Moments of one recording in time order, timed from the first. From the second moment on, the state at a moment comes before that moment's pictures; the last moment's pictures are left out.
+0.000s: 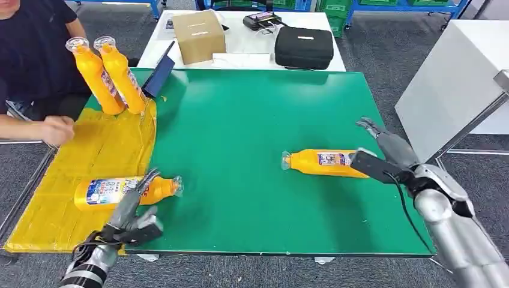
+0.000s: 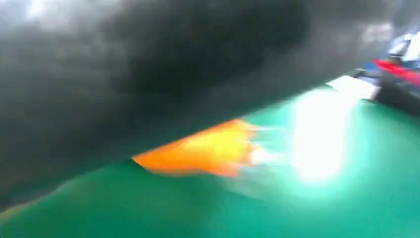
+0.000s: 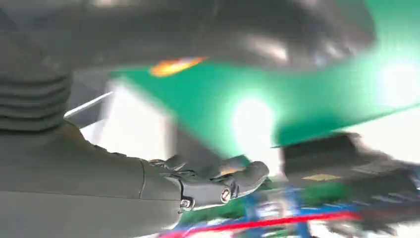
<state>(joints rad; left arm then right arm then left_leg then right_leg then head) -0.22 0.08 -0.08 -0.96 -0.65 0.03 -0.64 -0.40 -0.51 0.29 -1.31 0.62 0.19 0.03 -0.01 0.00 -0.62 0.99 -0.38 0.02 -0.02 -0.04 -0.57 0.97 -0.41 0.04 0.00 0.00</state>
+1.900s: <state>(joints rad) -0.21 -0.05 -0.15 -1.34 -0.22 -0.24 -0.59 -0.72 -0.23 0.57 -0.44 0.95 0.25 -0.02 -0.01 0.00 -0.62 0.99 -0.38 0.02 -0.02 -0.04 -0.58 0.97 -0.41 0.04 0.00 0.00</state>
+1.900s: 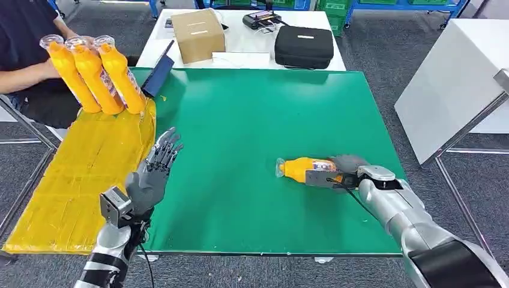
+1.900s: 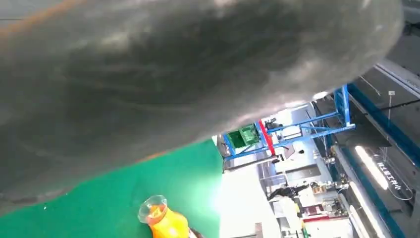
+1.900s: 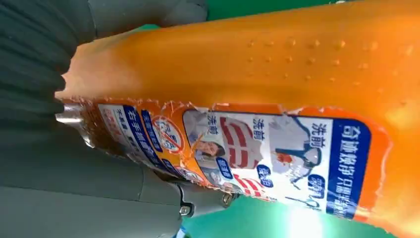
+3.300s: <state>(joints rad) -0.01 -0.07 -0.06 -1.56 0.12 -0.35 -0.41 -0.31 0.12 0.41 -1.19 0.34 0.00 -0.16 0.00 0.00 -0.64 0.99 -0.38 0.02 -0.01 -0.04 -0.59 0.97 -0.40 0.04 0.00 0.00</state>
